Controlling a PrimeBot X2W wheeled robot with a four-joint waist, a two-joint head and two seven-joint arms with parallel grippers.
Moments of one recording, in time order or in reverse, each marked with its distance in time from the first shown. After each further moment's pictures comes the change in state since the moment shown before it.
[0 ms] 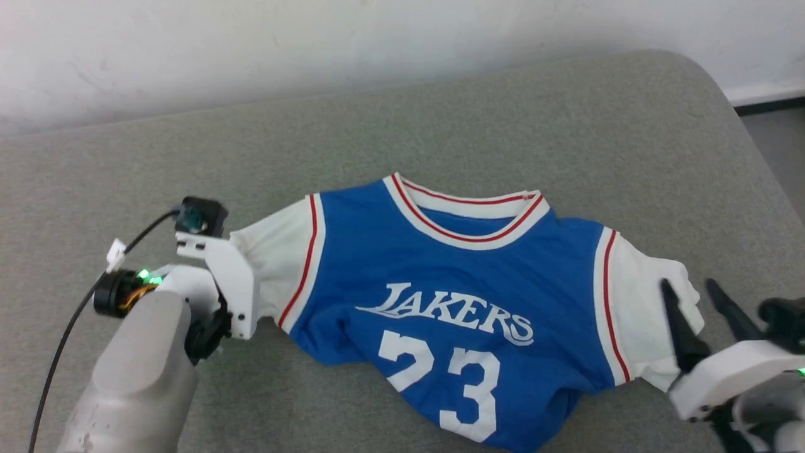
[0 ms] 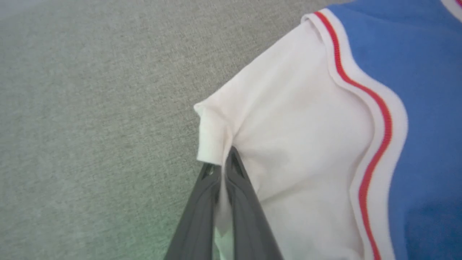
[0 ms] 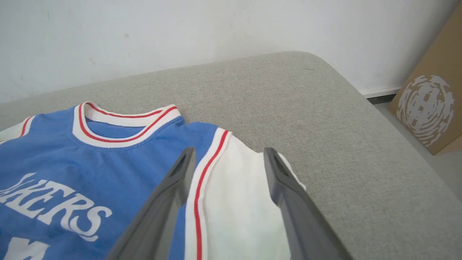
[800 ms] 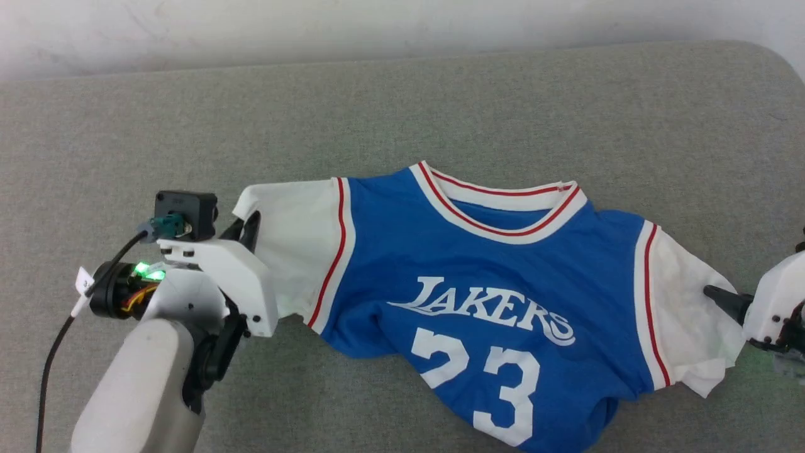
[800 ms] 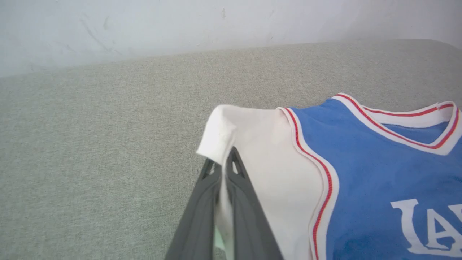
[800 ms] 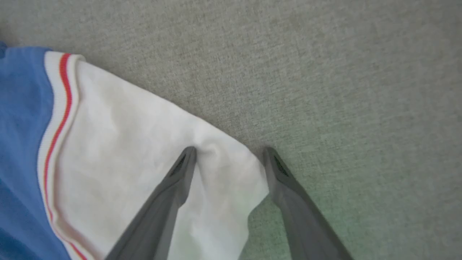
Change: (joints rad) left arm 0.264 0.047 0.068 -0.677 -0.040 0.196 -0.004; right arm -0.416 -0.310 0.092 0.654 0.389 -0.002 0.528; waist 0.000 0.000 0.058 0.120
